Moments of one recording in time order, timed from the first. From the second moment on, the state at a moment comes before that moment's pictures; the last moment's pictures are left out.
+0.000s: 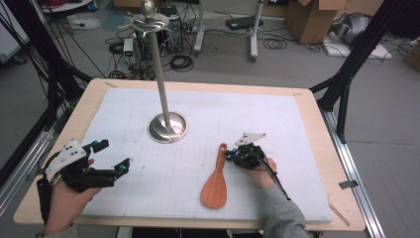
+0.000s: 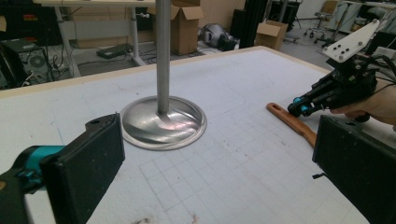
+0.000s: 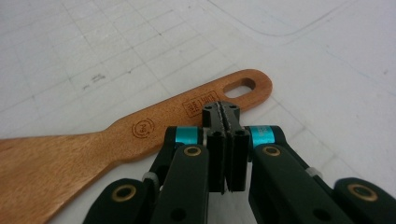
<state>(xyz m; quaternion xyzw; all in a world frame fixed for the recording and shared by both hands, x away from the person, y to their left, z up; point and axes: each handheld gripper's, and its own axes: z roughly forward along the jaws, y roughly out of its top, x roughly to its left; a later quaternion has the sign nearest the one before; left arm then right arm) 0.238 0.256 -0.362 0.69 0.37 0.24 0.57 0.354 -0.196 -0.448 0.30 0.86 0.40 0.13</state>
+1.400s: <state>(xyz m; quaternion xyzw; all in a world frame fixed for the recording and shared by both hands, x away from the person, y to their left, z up) 0.258 0.243 -0.361 0.70 0.35 0.22 0.59 0.261 -0.124 -0.437 0.13 0.92 0.36 0.03</state>
